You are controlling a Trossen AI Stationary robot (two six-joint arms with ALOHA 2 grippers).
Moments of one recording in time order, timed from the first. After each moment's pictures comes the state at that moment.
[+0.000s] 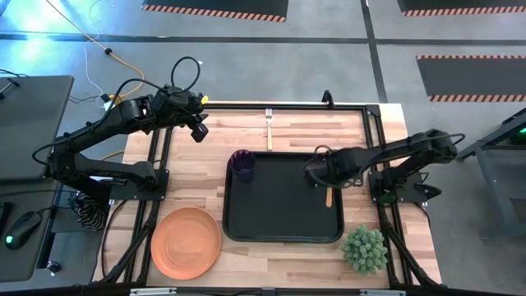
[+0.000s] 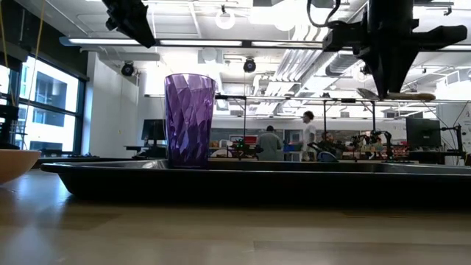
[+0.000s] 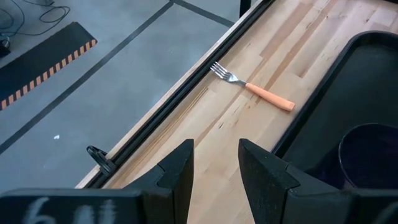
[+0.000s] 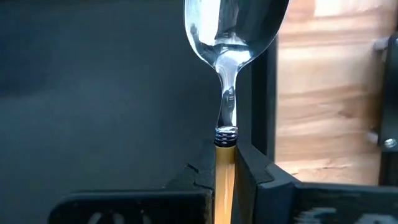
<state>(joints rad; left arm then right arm) 0.43 1.03 1.21 -0.92 -0.30 -0.07 0.17 1.48 1.20 -1.29 0.15 1.78</state>
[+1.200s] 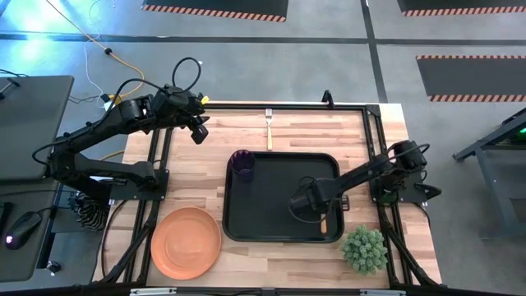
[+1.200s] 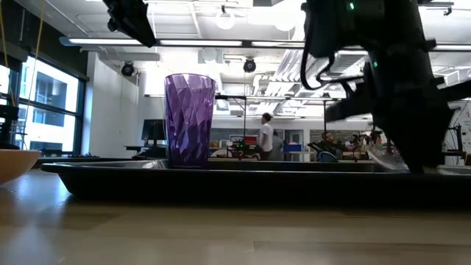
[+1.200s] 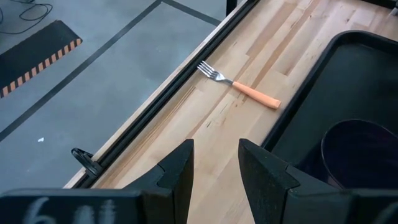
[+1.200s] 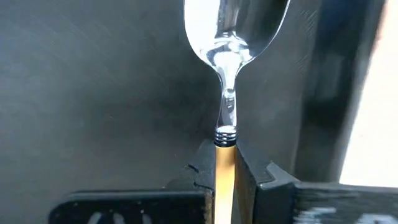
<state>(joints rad) 0.43 1.03 1.21 -0.92 -0.25 -0.07 0.31 1.81 1.10 -1.00 -0.04 1.87</state>
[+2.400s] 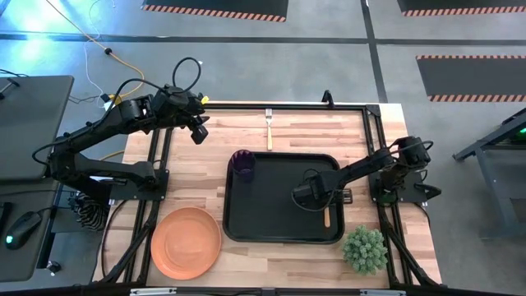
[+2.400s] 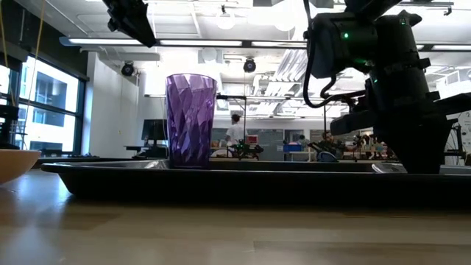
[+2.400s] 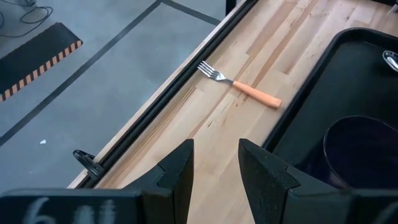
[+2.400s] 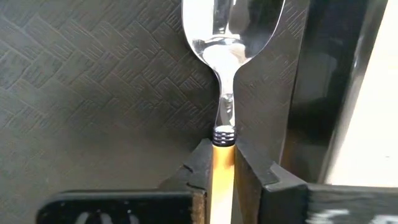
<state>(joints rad) 0.43 1.03 1.21 -0.92 -0.25 -0.06 0.22 1.76 1.00 -0.95 -0.08 1.77</state>
